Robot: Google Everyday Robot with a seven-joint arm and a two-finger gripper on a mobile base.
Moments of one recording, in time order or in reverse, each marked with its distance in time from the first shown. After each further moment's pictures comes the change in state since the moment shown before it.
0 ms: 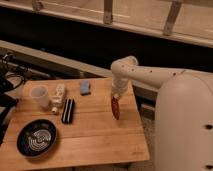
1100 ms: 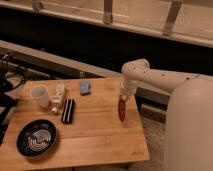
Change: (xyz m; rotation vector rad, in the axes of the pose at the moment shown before) arm -0.004 -0.045 -0.001 -0.020 -0.012 0.084
